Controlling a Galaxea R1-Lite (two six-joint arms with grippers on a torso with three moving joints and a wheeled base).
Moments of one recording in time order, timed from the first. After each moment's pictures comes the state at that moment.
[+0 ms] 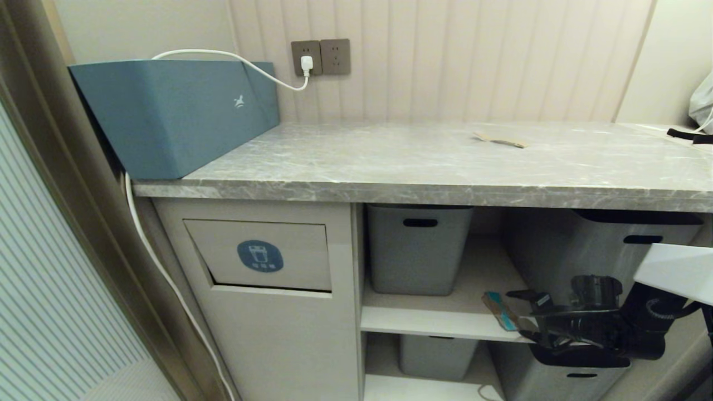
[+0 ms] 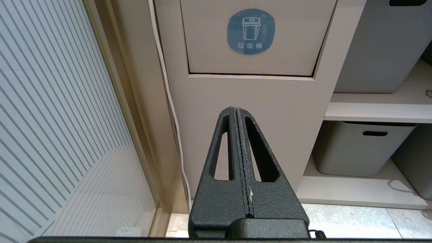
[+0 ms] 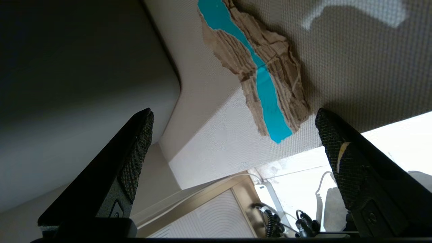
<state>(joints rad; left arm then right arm) 0.00 0.00 0.00 0.00 0.00 0.02 -0.21 2.54 -0.89 -0.92 0.51 1.07</state>
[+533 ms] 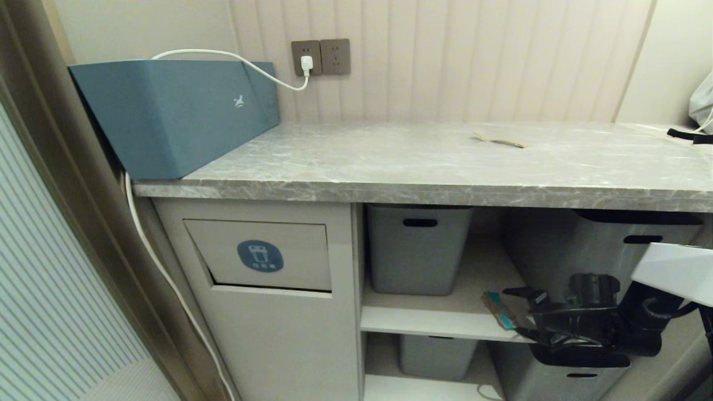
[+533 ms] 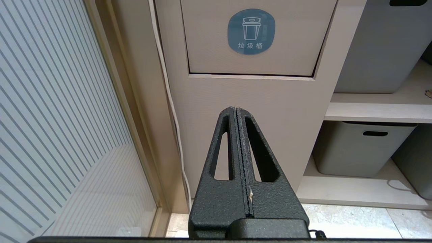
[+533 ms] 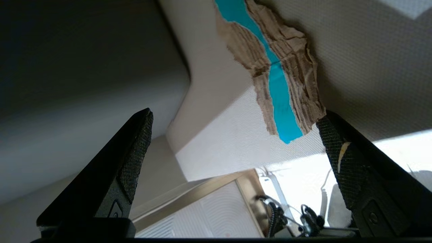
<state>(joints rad) 0.00 0.00 0.00 0.00 0.00 0.02 -0.21 2.55 -0.93 -0.91 0.57 1.07</state>
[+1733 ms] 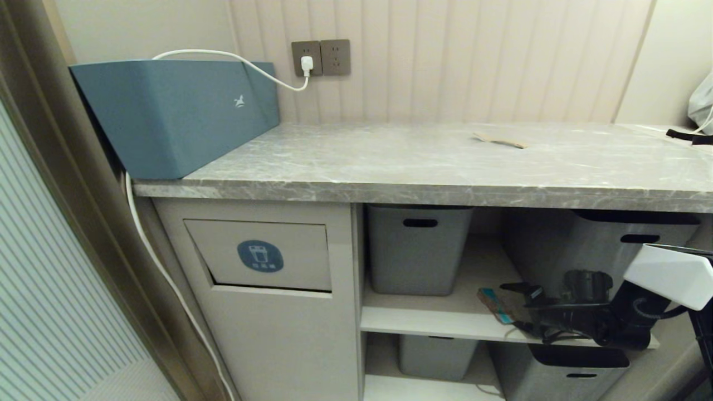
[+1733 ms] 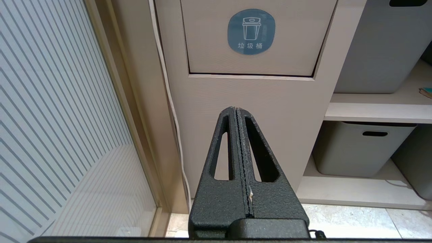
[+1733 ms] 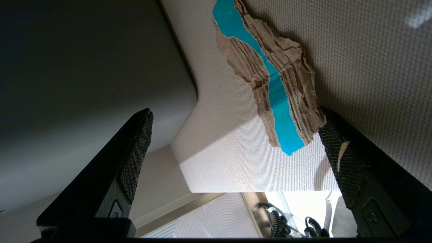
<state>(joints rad) 0.00 0.00 0.00 0.00 0.00 0.02 -0.21 2.61 -1.04 -0.88 0.57 1.07</state>
